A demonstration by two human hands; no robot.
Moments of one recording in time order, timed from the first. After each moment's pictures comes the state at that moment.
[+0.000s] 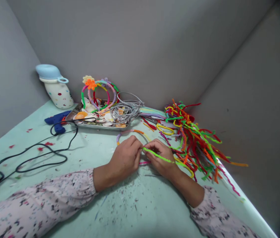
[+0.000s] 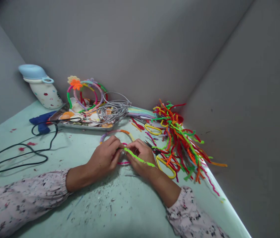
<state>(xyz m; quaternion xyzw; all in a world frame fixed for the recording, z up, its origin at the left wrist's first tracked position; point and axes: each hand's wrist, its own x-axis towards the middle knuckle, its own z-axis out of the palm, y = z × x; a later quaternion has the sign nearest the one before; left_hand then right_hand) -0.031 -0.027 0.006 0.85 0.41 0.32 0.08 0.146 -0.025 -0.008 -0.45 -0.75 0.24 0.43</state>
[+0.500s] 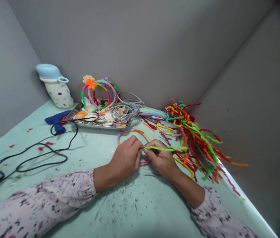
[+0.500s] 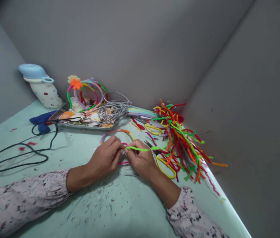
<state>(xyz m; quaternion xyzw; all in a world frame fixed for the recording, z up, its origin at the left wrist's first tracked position) -0.030 -0.027 0.005 0.85 0.42 0.31 0.07 0.141 -0.028 -0.005 -0.49 -0.71 0.30 0.41</state>
